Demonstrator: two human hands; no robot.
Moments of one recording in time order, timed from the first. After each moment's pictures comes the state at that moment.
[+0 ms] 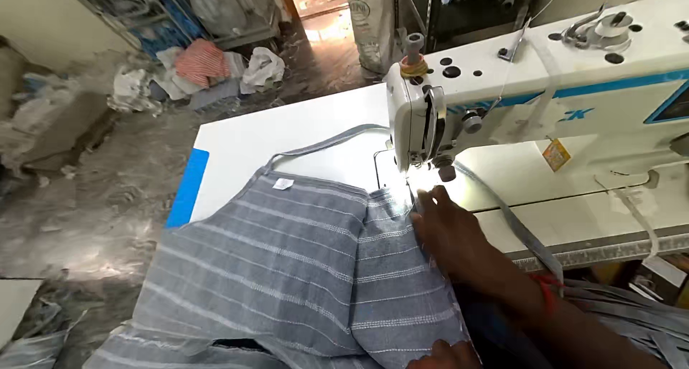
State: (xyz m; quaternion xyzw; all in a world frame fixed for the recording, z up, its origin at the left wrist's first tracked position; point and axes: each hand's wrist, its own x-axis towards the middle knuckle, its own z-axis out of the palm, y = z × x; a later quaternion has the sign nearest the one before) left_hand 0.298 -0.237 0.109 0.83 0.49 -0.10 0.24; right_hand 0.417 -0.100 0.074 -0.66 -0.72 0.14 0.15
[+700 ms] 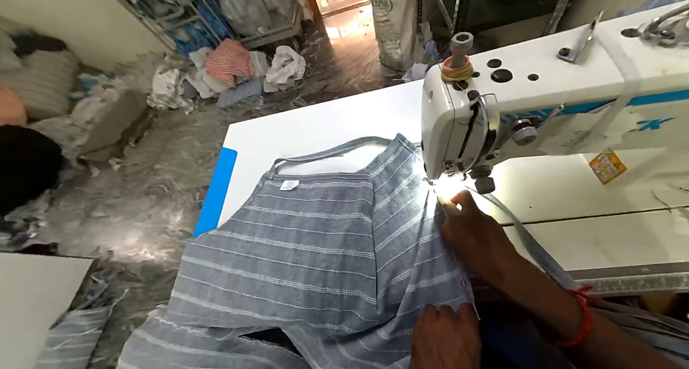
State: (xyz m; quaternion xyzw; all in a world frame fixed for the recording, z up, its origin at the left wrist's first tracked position) left_hand 0.297 -0.195 0.051 0.82 0.55 0.03 0.16; right_hand 0.417 -0.070 0.045 -0.66 -0.73 0.14 0.13
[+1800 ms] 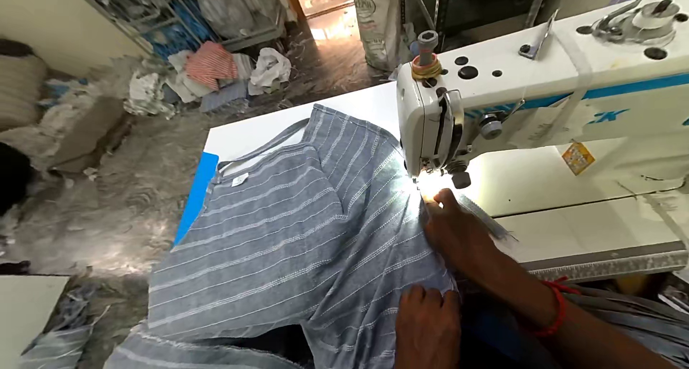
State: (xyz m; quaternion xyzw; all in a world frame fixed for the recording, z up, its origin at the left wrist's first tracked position) left_hand 0.293 -0.183 0.025 0.85 0.50 0.14 0.06; right_hand 0.416 -0.079 0.052 -0.66 -0.73 0.14 0.13
